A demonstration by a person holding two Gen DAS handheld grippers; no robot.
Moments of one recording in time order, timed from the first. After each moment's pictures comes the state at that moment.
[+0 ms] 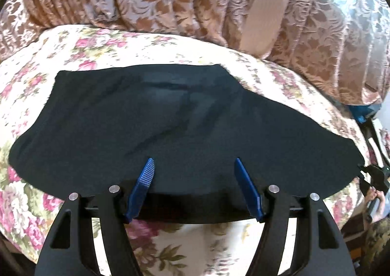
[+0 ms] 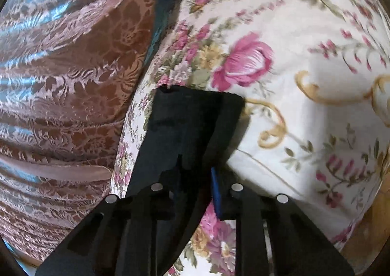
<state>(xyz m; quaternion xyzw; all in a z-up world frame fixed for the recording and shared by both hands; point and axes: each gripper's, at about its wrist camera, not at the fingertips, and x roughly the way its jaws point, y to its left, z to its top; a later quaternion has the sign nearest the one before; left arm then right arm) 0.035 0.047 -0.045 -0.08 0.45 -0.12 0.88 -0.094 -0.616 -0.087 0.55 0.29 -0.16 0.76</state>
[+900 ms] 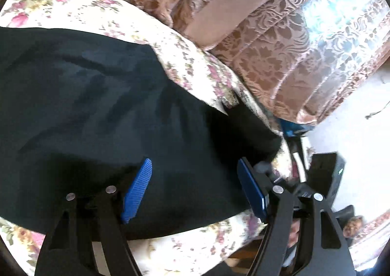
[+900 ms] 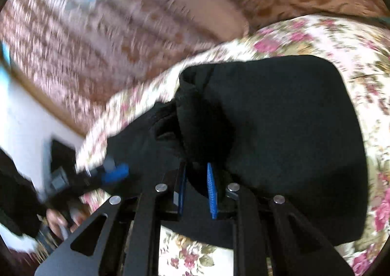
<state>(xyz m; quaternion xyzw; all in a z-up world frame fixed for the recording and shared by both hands) 0.072 0.020 -0.048 -0.28 0.48 -0.30 0.77 0.030 -0.278 -0.024 0.23 0.46 0.20 0.83</state>
